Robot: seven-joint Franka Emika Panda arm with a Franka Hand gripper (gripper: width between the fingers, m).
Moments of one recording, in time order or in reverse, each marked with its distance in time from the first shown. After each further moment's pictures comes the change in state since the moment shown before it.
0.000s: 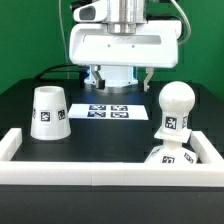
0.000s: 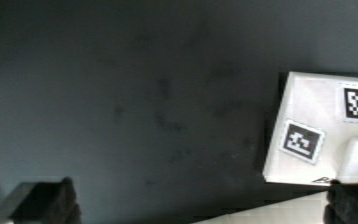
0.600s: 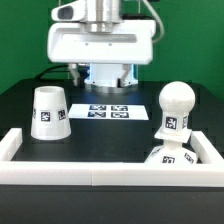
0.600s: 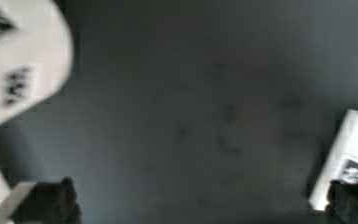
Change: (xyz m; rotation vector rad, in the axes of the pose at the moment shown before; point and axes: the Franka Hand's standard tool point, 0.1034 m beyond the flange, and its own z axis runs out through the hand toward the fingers) arm -0.023 0.081 -0.006 0.005 -0.013 -0.129
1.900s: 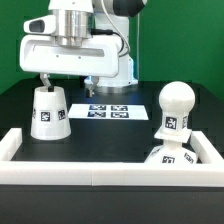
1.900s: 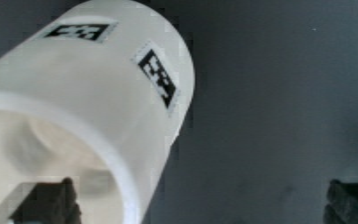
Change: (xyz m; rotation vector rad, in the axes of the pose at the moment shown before) arm -0.018 0.037 0.031 -0.051 -0.012 -0.041
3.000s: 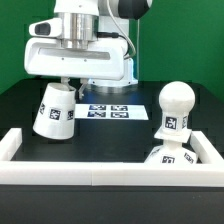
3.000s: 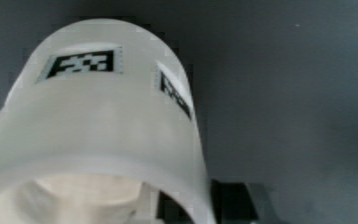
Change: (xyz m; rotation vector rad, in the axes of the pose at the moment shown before) arm 0.007 -0.017 0.001 0.002 0.000 -0.030
